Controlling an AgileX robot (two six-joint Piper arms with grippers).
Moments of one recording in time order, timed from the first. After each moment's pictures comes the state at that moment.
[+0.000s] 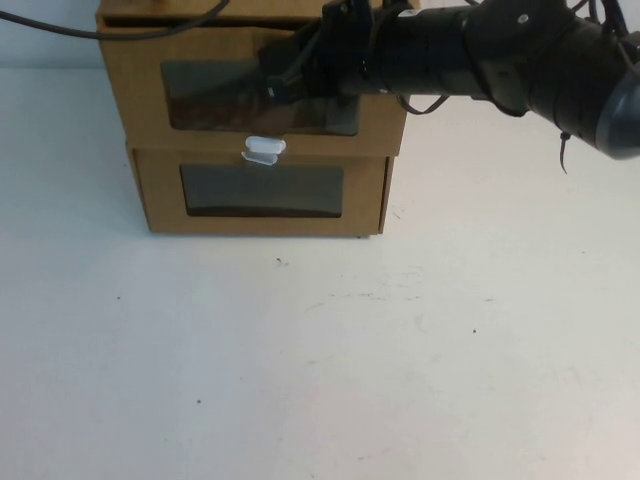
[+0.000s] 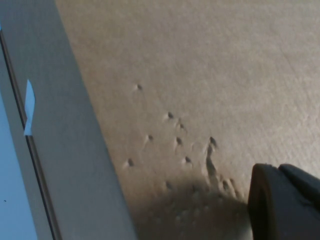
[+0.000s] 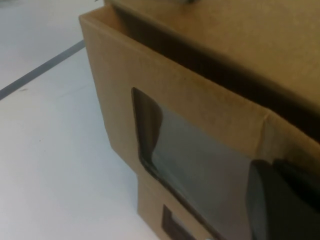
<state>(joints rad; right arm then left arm) 0.52 1.93 -1.77 0.97 0.47 -1.05 -0.10 2.02 -2.28 -0.54 1.18 0.21</state>
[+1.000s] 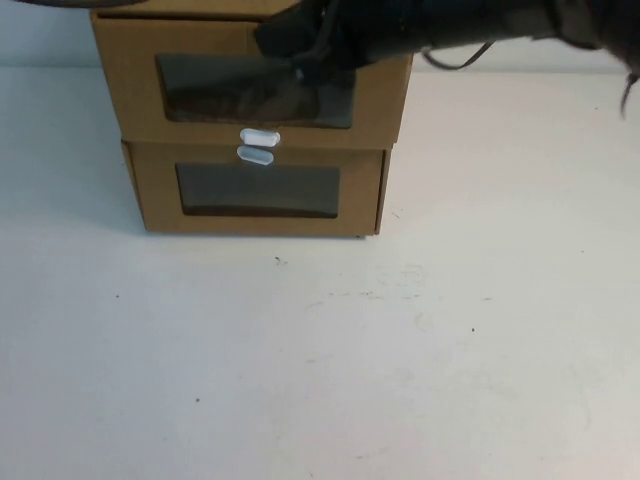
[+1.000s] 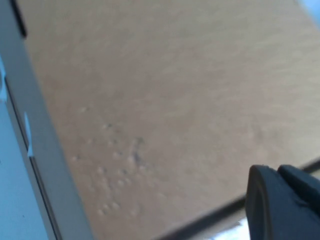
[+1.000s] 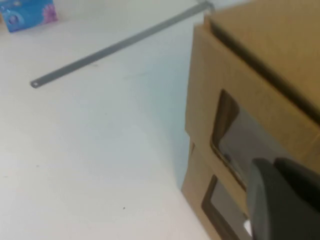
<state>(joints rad) 0.48 1.85 -1.87 0.90 0.78 -1.07 -0.10 1.88 -2.29 -0.53 1.23 0.26</state>
